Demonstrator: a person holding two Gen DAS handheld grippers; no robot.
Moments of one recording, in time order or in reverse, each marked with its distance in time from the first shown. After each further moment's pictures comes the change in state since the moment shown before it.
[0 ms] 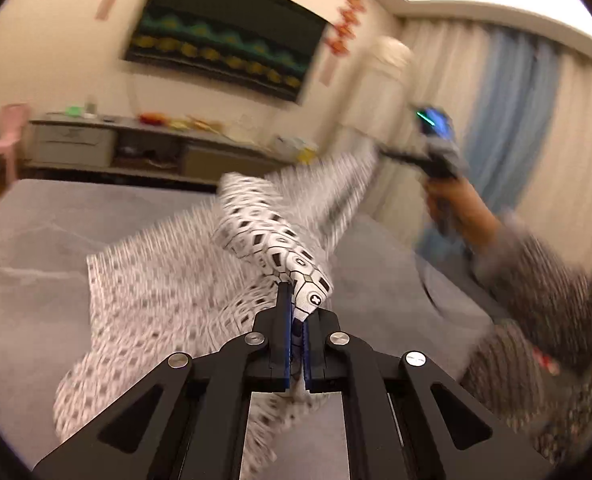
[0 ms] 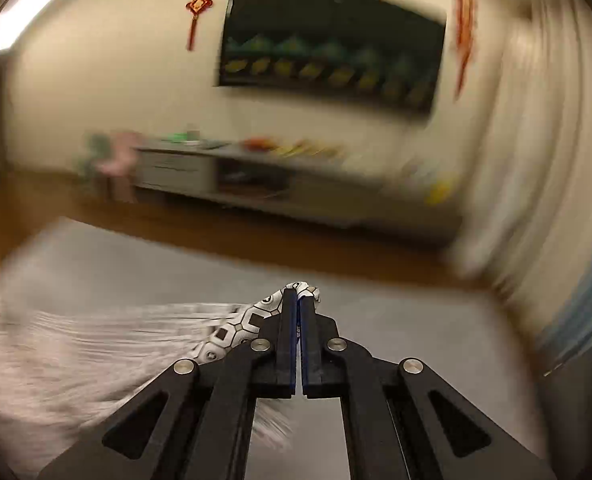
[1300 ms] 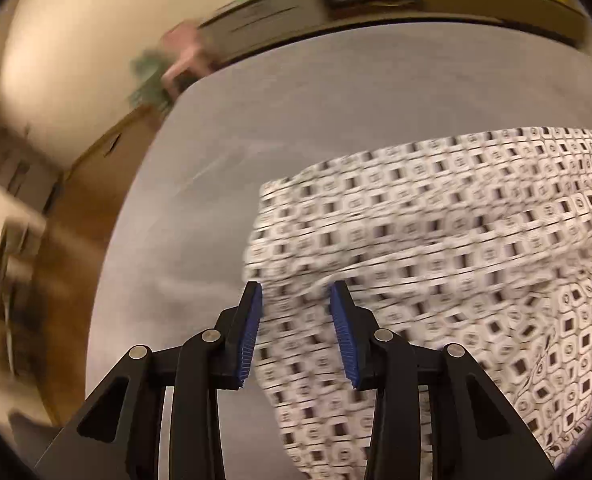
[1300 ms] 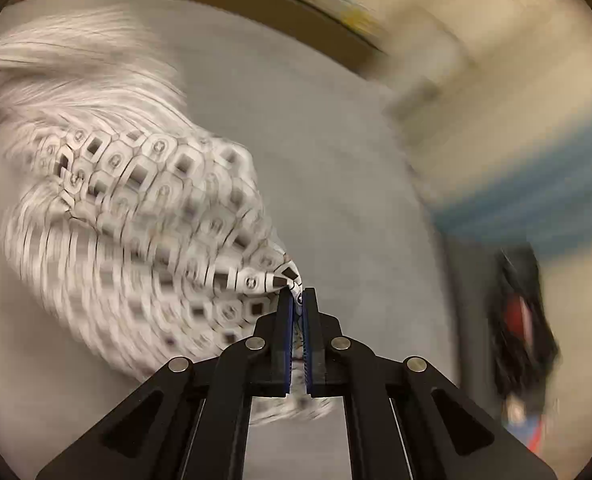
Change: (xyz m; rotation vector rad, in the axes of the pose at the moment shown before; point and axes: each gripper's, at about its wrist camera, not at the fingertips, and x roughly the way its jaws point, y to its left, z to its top) left arm 0.153 0.246 0.040 -0.131 0.572 1.073; right arm 0.126 -0.120 -0.235 0.009 0.704 -0.282
